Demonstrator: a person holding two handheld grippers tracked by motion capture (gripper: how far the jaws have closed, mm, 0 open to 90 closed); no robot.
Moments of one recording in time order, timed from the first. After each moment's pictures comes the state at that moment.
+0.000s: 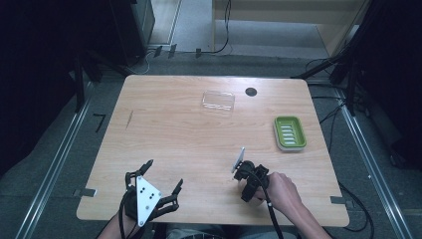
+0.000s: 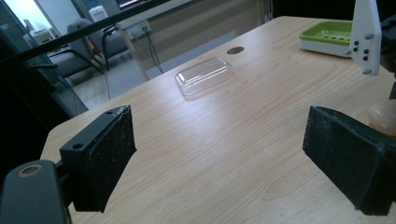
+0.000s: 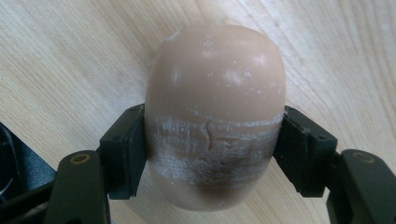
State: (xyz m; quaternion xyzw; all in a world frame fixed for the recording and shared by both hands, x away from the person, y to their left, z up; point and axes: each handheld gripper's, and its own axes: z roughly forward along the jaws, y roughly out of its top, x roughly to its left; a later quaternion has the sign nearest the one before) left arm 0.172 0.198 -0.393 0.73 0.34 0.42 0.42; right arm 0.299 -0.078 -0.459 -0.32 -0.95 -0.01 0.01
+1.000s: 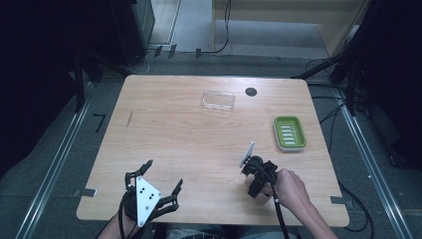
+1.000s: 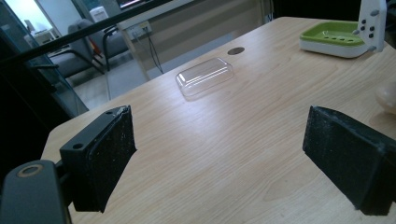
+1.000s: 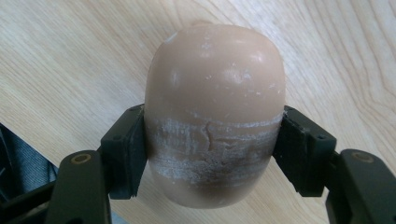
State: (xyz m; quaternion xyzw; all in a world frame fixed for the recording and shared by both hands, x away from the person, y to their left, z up) left arm 0.172 0.198 -0.393 0.73 0.35 0.42 0.42; right arm 0.306 -0.098 -0.447 -0.35 -0.94 0.00 0.00
